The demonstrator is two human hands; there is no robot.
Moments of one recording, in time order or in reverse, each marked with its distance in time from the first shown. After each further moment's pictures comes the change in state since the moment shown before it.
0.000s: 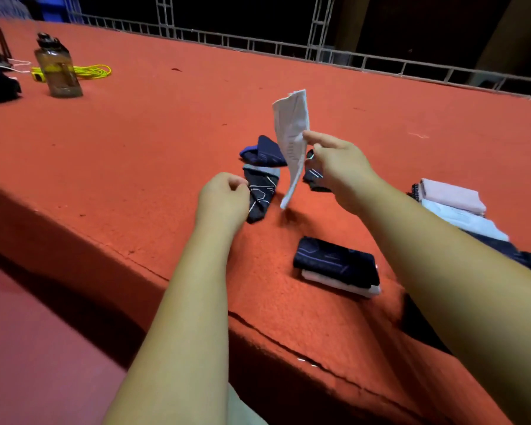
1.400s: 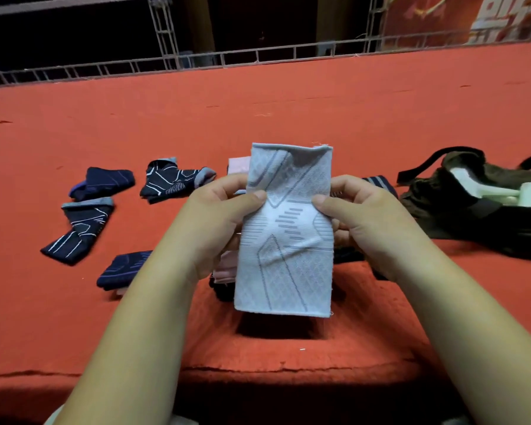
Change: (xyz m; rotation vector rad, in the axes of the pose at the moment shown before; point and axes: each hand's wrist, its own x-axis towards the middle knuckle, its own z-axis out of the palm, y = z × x) left_hand -0.211 0.173 0.157 -0.461 -0.911 0.096; right_hand -0.251 0.073 -0.298 0.284 0.284 0.098
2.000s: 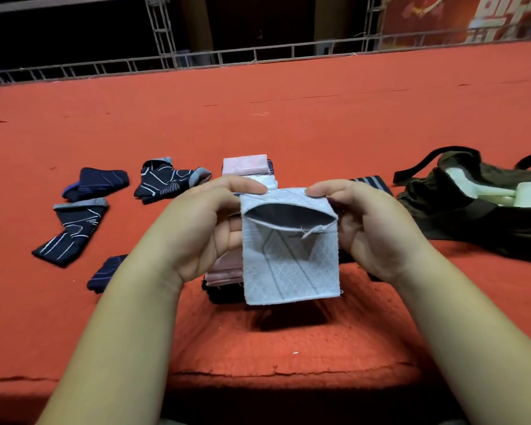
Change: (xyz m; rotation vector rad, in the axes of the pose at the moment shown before) left_hand -0.003 0.013 0.001 -0.243 -0.081 -0.109; right_hand -0.005 -0.008 -0.003 0.328 -0.061 0.029
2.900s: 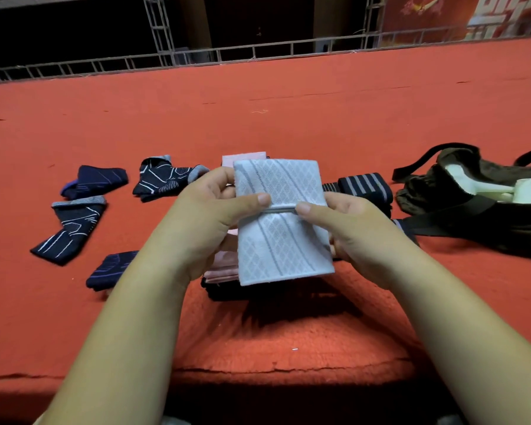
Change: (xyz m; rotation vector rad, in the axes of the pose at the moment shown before) left_hand -0.004 -0.006 0.004 0.249 0.038 0.123; right_hand 0.000 0.018 -0.006 -0.327 -0.123 0.074
